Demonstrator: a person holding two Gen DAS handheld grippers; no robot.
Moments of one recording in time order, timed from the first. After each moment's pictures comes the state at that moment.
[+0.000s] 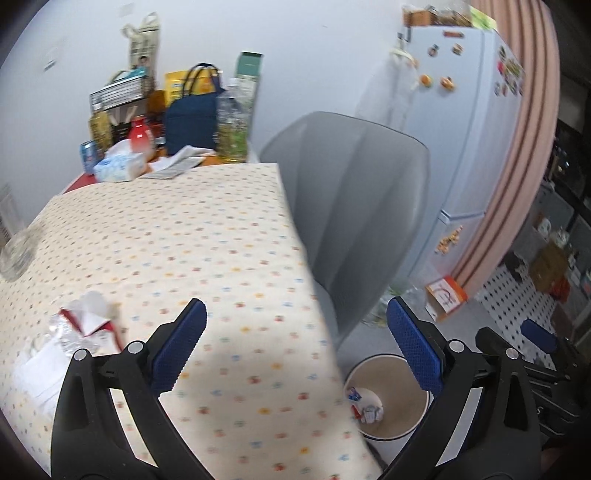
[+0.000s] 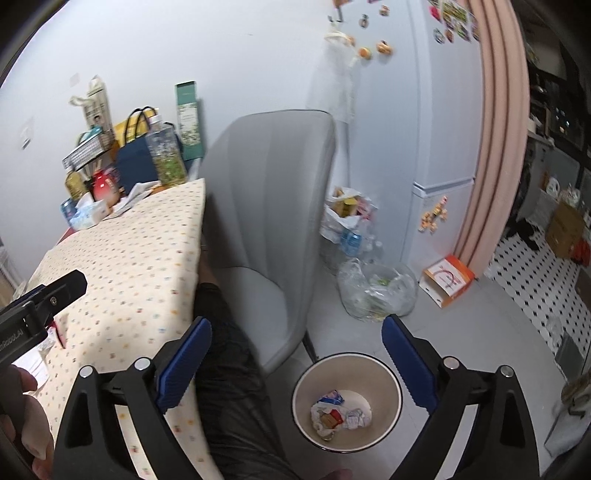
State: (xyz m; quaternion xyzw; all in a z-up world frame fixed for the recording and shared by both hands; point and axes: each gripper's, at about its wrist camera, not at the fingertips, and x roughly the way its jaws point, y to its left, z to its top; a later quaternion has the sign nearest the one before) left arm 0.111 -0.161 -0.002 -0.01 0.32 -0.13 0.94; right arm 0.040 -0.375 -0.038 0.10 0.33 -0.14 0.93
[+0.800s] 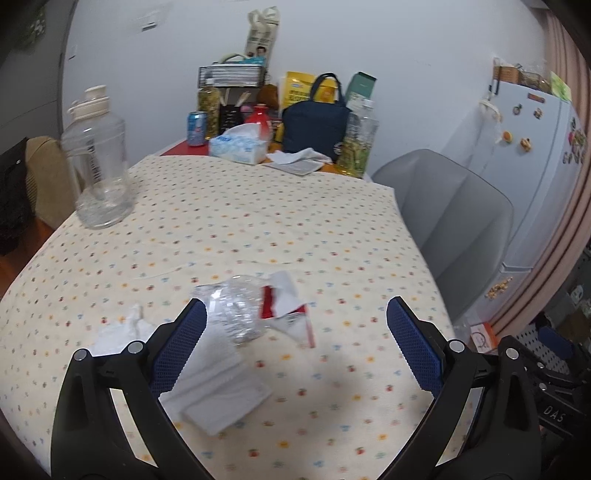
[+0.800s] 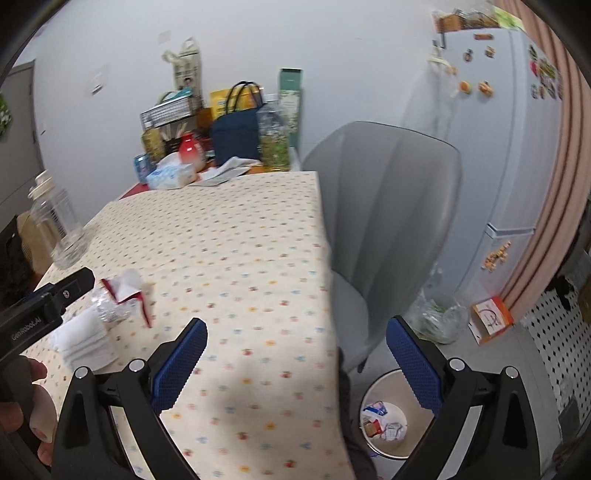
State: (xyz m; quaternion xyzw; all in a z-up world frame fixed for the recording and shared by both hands) left arm 0.091 0.018 -0.011 -0.09 0.31 -0.01 0.95; right arm 0.069 -0.215 -0.012 0.02 0.33 -0.02 0.94
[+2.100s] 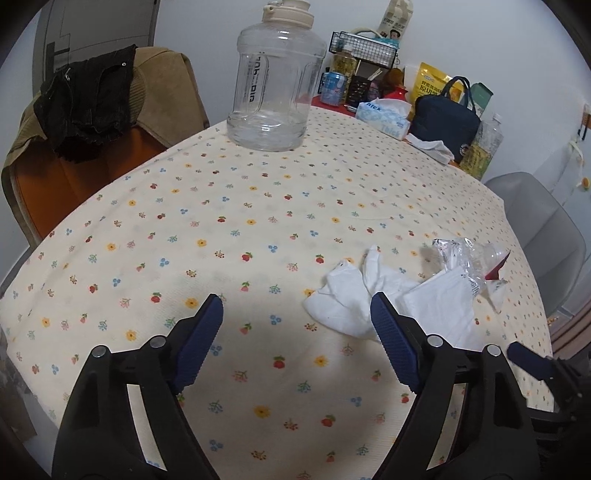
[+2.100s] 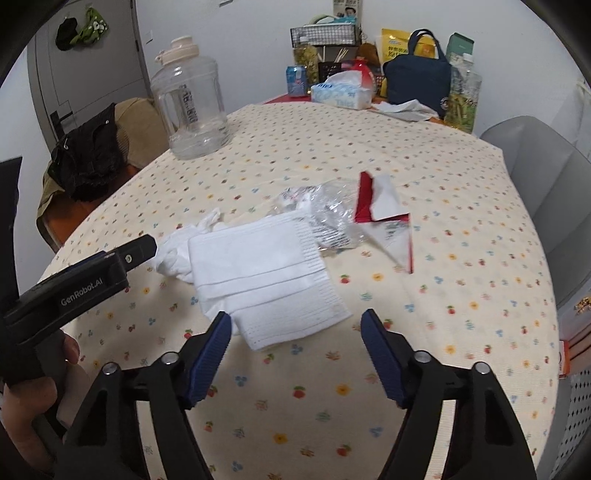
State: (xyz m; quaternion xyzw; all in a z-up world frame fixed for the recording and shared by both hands) left arm 0.048 0.192 -0.085 -0.16 0.36 0.12 0.91; right arm 0.078 0.004 -0.085 -0.05 0.43 0.19 0.88
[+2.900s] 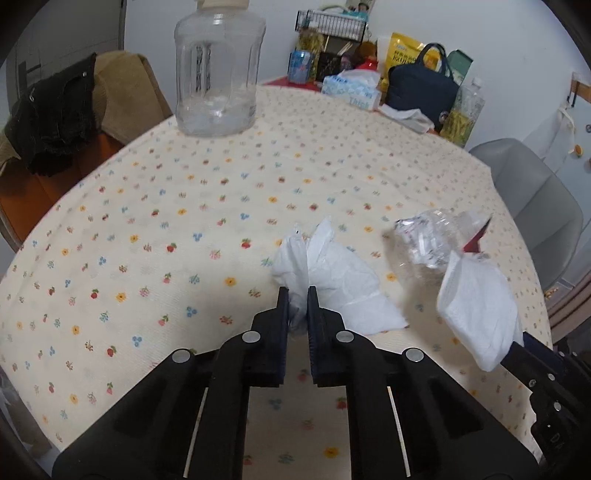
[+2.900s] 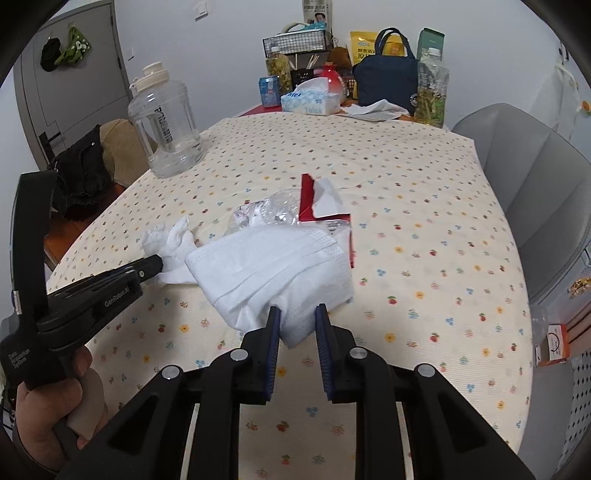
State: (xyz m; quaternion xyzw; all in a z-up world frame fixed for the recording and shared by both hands) left arm 0.070 0.140 -0.079 -0.13 0.39 0.09 0.91; right arm 0.074 -0.050 -0.063 -0.02 0.41 0.17 0.89
